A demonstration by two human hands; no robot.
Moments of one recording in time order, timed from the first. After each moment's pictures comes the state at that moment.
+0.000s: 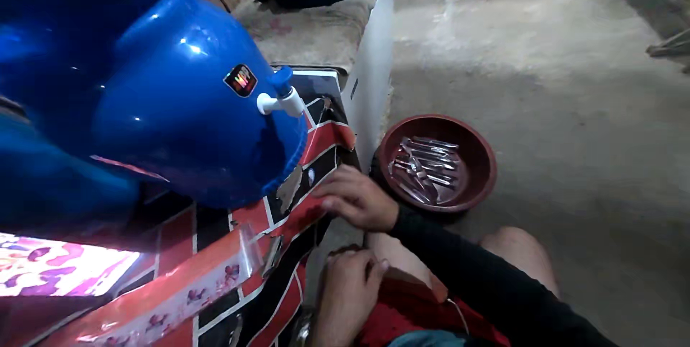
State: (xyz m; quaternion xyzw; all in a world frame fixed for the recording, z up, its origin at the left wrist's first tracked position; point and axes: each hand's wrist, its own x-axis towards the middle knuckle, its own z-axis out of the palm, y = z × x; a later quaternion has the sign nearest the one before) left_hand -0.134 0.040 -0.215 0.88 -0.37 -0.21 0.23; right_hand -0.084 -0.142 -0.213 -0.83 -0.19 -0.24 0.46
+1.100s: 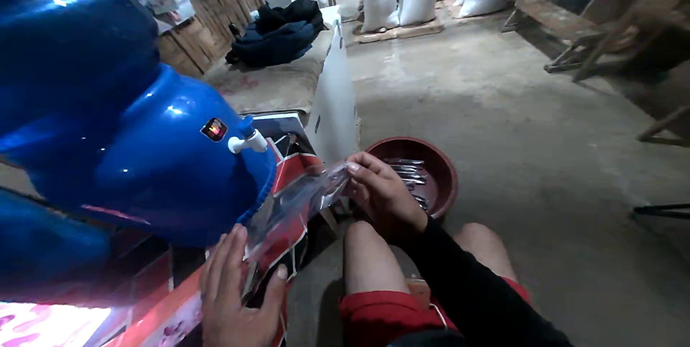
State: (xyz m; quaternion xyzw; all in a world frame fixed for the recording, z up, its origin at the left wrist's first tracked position) left_hand -0.089 0.108 -0.132 0.82 -0.42 0.14 0.38; right_hand -0.175 -0.175 -0.119 -0.49 -0.06 -0.27 0.83
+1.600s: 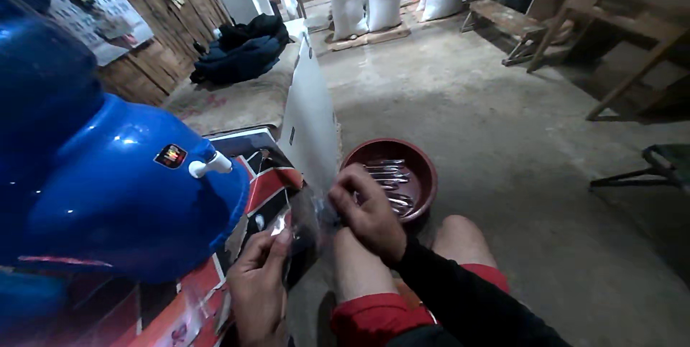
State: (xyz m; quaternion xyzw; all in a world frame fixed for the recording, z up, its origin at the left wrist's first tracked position) left_hand -0.100 0.012 -0.141 0.65 -0.31 -0.02 0.69; right_hand -0.201 -0.170 -0.133 -0.71 0.05 -0.44 0.55
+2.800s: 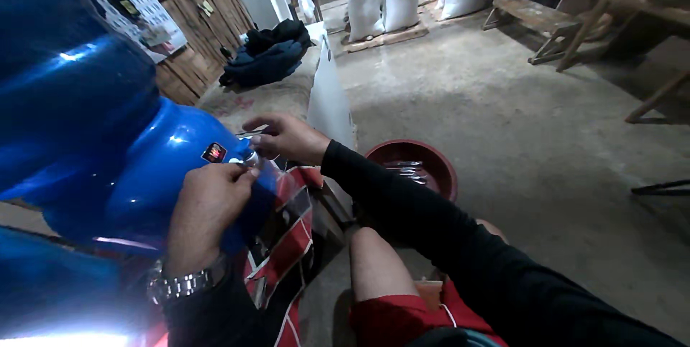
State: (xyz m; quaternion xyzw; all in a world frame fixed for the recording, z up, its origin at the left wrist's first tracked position) left_hand 0.019 0.001 0.007 0.92 -0.37 0.07 0.15; right_hand -0.022 -0.194 -0.023 -0.76 -0.08 -0.18 0.62
